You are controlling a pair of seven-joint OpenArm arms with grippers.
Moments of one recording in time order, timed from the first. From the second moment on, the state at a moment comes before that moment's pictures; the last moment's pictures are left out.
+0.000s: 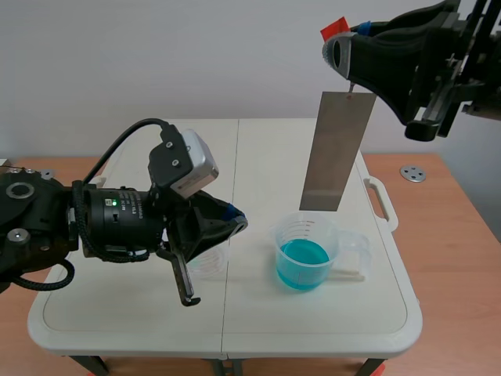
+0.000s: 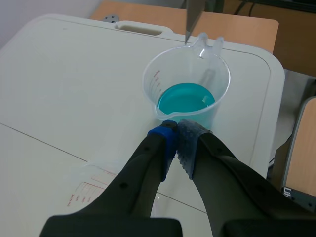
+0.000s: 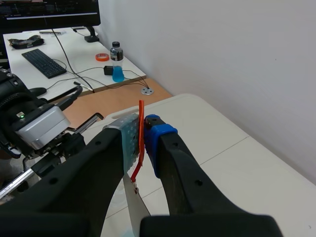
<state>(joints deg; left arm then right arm) -2.3 -25.0 26.2 88.1 -2.8 -40.5 0.6 -6.1 43.8 -5.1 112.3 42.0 37.8 -4.0</state>
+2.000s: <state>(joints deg) 66.9 -47.8 -27.0 95.6 -16.7 -15.2 -12.7 -6.1 40.2 -5.0 109.0 42.4 39.0 -4.5</state>
